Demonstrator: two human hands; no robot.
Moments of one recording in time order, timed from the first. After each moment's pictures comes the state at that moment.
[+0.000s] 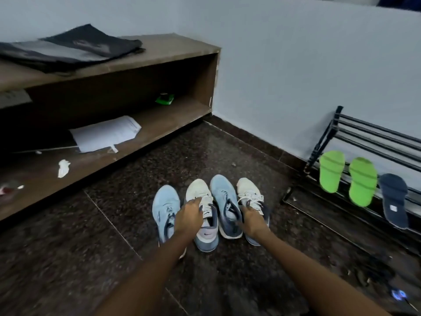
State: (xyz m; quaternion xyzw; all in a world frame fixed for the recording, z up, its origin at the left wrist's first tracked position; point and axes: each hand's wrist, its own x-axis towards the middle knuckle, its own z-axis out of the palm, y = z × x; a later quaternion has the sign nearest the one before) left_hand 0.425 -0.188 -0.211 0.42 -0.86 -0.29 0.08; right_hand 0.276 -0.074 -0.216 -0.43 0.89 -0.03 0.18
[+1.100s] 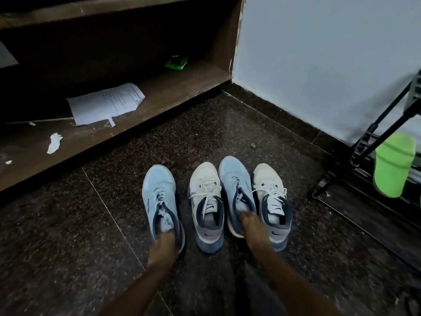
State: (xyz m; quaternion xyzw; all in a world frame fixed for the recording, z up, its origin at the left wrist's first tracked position) left_hand 0.451 -0.195 -0.336 0.55 -0.79 -0.22 -0.15; right_hand 0.234 -0.103 -0.349 -0.50 0.85 -0.02 0.15
